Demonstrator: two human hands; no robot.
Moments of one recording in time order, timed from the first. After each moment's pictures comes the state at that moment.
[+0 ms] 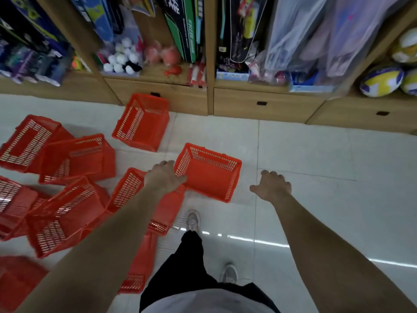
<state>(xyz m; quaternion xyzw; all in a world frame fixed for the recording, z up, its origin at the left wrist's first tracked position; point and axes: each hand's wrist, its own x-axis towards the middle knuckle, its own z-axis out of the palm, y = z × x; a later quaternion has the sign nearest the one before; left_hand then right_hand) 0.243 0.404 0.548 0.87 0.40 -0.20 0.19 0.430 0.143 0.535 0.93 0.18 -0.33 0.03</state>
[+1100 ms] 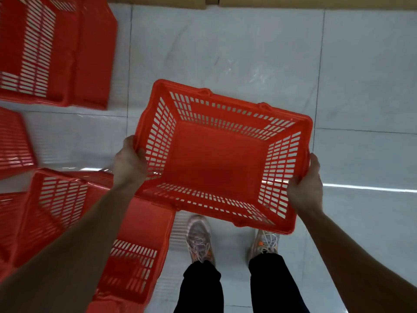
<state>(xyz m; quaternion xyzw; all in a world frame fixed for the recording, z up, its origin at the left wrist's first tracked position) 0.366 0.644 -0.049 0.82 0.50 -0.05 0.27 0.542 0.286 -0.039 0.92 -0.06 -0.25 -0.29</state>
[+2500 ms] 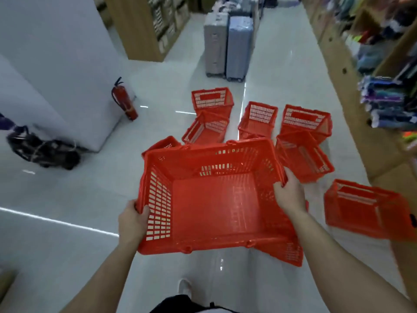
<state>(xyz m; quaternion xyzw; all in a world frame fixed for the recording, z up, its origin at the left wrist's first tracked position) -0.243 0.055 0.570 0.10 0.93 0.34 0.10 0.033 0.389 0.604 0.53 0.75 -0.34 -0.23</state>
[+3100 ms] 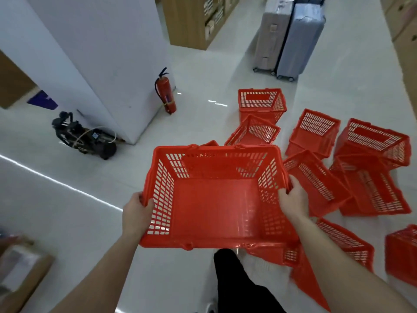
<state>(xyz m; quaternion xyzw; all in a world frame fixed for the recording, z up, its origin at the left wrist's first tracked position) -0.525 0.024 0.549 0.03 0.93 0.34 0.12 -0.280 0.388 0.551 0.48 0.77 -0.38 -0.19</state>
